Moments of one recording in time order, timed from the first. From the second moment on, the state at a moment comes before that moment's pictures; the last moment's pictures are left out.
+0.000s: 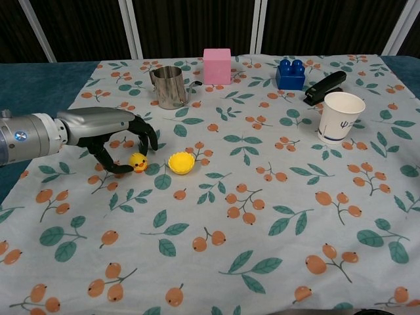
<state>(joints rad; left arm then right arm) -0.82 -1.59 -0.03 -1.18 1.40 0.77 -0.08 0.05 -1.15 0.10 -1.64 -1.45 1.52 -0.12</state>
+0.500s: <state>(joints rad) -0.82 -1.60 -0.01 -1.15 1.45 0.78 -0.11 0.05 -1.15 0.10 -1.64 -1.44 1.52 -0.12</state>
